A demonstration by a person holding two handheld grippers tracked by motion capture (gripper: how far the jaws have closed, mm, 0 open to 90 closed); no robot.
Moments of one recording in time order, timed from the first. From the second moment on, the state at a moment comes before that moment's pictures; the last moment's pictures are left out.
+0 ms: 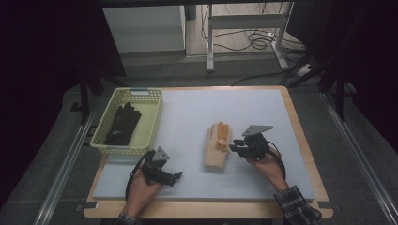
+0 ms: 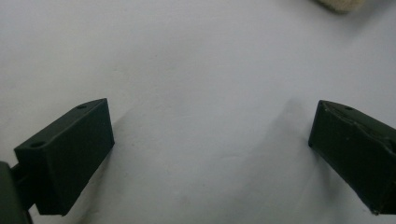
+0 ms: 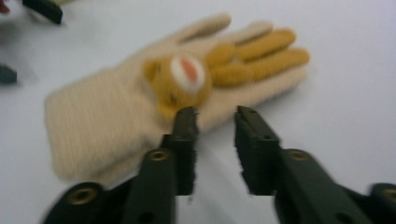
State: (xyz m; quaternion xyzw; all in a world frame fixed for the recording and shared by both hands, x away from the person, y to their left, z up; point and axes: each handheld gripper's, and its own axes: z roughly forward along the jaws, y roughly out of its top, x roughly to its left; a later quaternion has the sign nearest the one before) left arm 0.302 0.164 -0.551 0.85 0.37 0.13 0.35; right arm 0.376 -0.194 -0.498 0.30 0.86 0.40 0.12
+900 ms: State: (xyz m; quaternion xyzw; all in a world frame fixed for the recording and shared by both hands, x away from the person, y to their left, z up) left arm 0.302 0.164 -0.551 0.85 0.37 0.13 0.35; right arm 0.360 -0.131 -0.533 0.25 0.88 0.39 0.09
